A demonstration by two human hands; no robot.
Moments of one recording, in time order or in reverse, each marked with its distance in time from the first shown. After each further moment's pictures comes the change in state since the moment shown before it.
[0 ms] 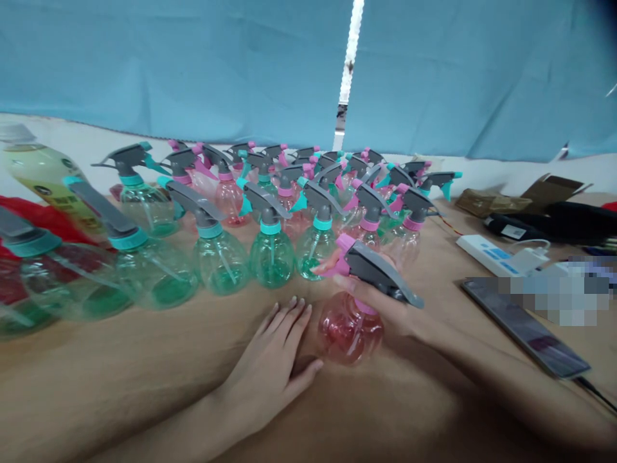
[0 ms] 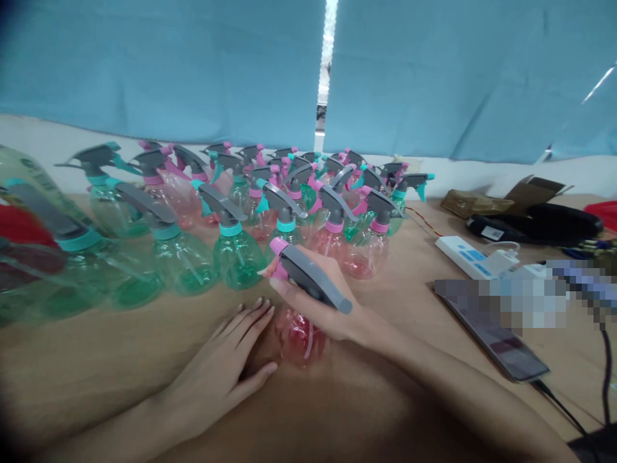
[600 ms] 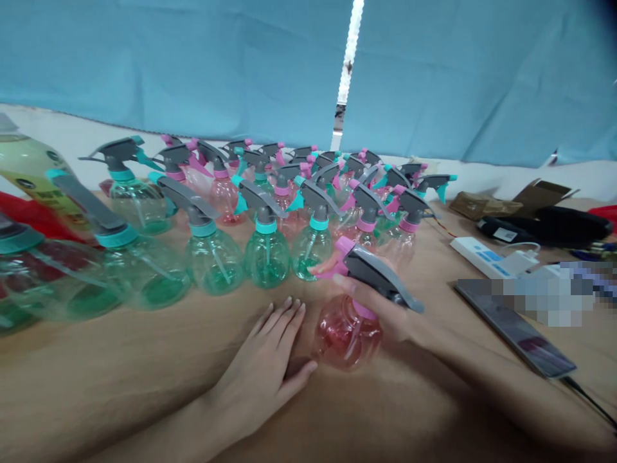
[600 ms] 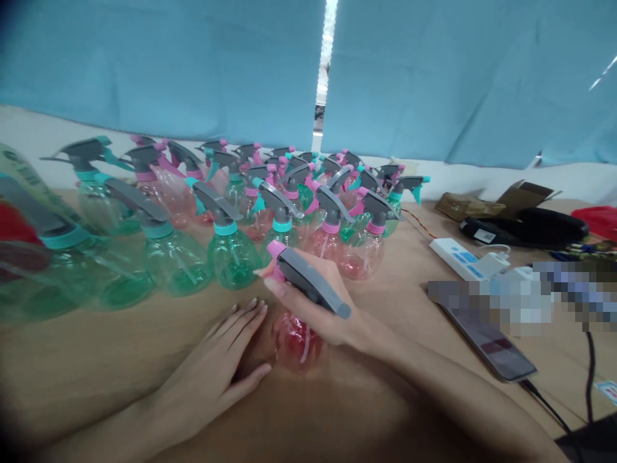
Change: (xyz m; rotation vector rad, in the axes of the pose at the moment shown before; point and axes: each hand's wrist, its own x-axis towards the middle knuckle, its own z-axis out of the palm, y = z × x) left_hand -0.003 -0.002 0.006 0.068 0.049 0.018; right_hand -0.007 0.006 0.003 0.113 0.024 0.012
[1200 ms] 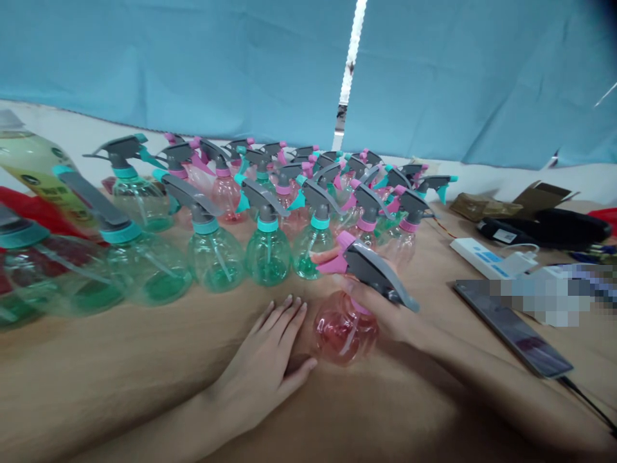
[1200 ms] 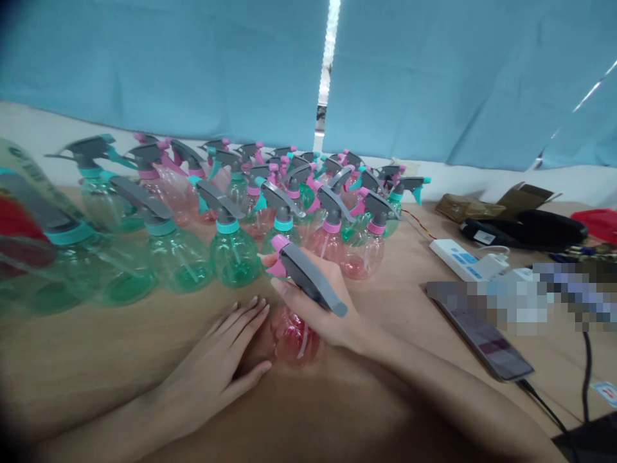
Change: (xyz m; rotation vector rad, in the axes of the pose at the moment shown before) left_hand 0.002 0.001 -0.004 0.043 -0.043 -0.001; right_hand 0.003 -0.002 0.001 0.130 -0.017 -0.032
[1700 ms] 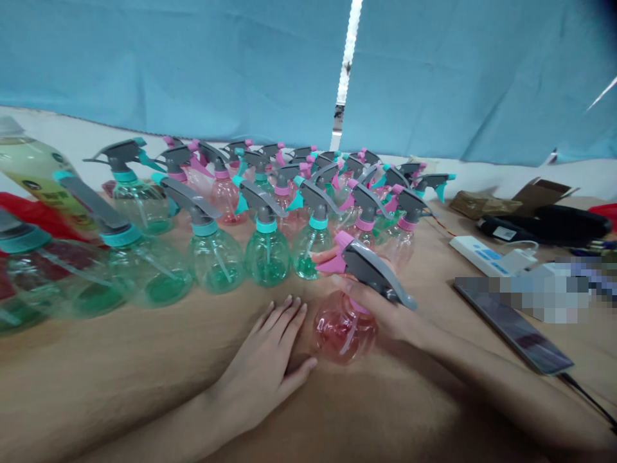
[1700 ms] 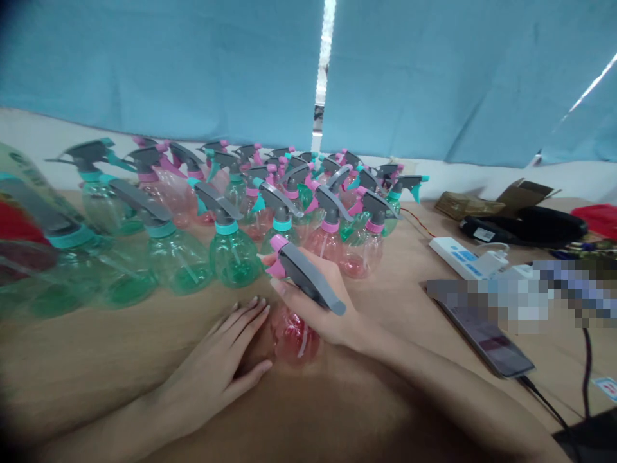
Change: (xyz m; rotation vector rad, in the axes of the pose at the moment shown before) left_hand 0.001 0.000 -0.002 -0.022 -0.019 -0.008; right_hand -0.001 0.002 0.000 -0.020 0.000 0.025
